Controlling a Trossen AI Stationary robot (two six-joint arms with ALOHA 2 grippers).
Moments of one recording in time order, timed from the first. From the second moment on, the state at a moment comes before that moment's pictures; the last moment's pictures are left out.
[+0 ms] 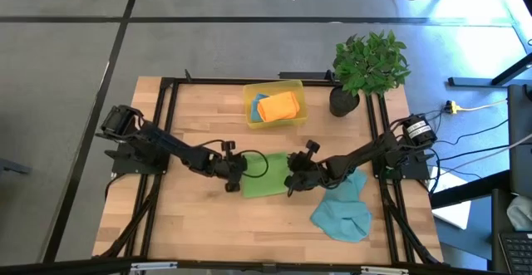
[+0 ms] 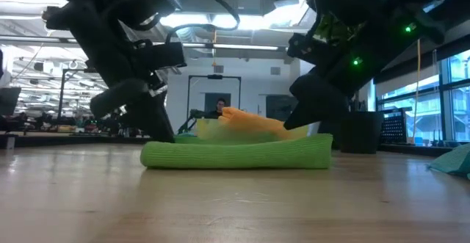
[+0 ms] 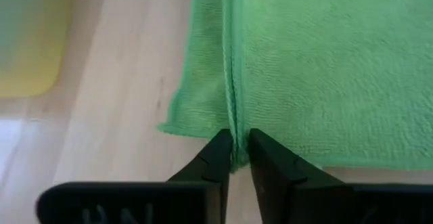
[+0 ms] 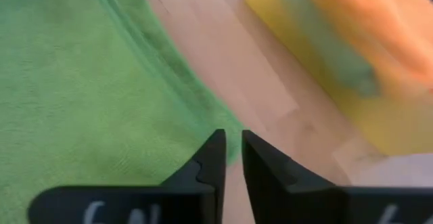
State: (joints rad) left arm -0.25 1.63 0.74 -0.16 -0.45 -0.25; right arm 0.31 1.77 0.84 -0.07 0.77 0.47
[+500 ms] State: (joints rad) left arm -0.25 1.50 0.74 -0.18 -0.57 -0.23; right arm 0.38 1.68 0.84 -0.20 0.82 0.42
